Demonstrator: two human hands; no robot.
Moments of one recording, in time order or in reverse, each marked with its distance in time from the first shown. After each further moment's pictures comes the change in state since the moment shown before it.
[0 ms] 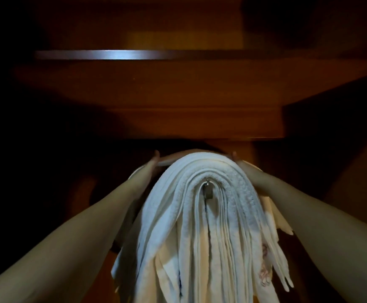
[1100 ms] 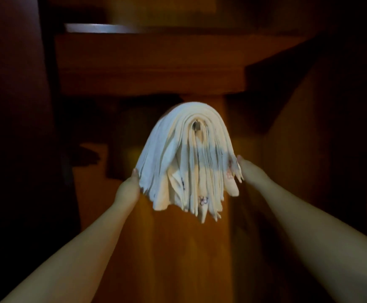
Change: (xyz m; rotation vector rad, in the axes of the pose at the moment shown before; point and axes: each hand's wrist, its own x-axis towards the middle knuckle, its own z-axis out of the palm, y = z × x) left_hand -0.224 -0.073 -0.071 0.260 0.049 -0.371; right_hand -0.244 0.015 0.089 -0.183 0.400 0.509
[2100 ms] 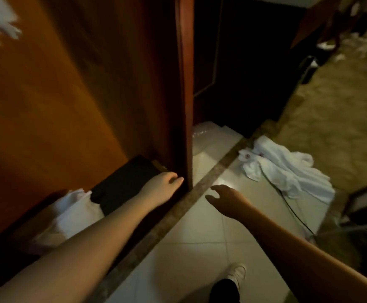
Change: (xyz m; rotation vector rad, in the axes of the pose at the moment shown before) left_hand -0.431 -0.244 0.290 0.623 -1.310 0.167; right_hand -0.527 0.397 -0.083 -0.554 -0.374 0.714
